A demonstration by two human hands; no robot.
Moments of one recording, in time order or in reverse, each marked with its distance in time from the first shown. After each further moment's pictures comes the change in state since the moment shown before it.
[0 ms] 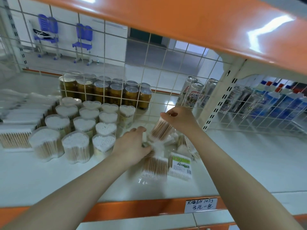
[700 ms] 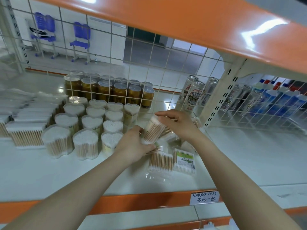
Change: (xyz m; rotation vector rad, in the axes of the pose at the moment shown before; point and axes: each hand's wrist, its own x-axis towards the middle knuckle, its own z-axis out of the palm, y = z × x) left_hand -0.012 -0.013 -0.009 -0.265 -0.001 -0.084; right_hand -0.036 -0.027 0.005 0.347 -0.149 -0.158
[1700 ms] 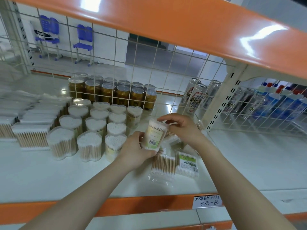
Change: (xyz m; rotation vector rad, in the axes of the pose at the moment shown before) left_hand -0.009 -0.008 0.005 -0.273 -0.007 -0.054; right_hand -0.007 0.001 0.000 0.171 -0.015 -0.062
